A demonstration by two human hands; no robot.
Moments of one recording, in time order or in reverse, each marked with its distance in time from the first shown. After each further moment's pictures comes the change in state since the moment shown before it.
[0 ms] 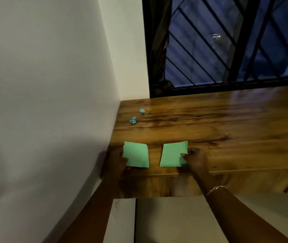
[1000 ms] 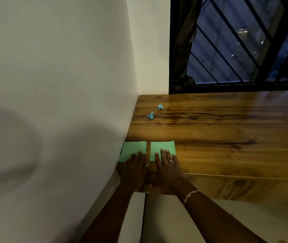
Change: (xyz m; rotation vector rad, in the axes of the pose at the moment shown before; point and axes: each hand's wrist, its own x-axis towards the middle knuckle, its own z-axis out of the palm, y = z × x) left_hand -0.025 -0.035 0.000 1.070 -0.054 0.348; right_hand -0.061 -0.010 0.097 -1.225 -0.535 -0.696
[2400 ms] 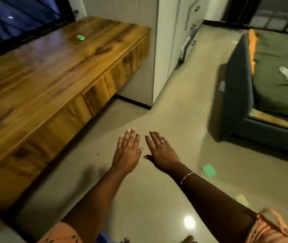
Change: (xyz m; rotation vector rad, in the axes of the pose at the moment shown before) left_hand -0.219 0.434 0.132 0.200 -0.181 1.270; right_hand -0.484 0.182 0.141 0.244 0.207 1.057
